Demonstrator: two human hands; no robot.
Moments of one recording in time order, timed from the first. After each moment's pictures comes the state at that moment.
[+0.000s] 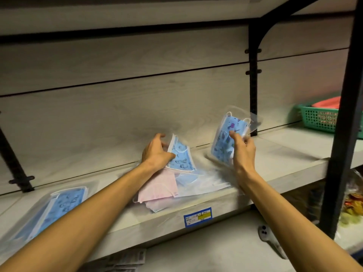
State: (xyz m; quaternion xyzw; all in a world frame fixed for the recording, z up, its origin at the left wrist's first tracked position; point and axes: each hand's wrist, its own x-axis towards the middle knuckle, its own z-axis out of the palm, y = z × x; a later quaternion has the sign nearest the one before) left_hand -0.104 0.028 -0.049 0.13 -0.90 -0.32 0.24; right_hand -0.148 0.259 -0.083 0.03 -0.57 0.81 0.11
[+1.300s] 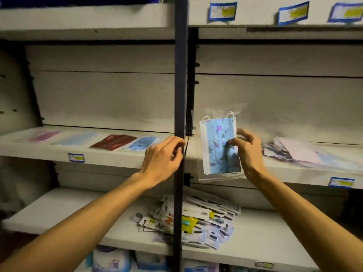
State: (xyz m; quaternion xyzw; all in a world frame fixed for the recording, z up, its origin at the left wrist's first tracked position) left_hand 0.383 -0.230 -0.082 0.02 -0.88 -0.06 0.47; right_hand 0.236 -0.030 -0.053 0.34 -0.59 0.73 -0.01
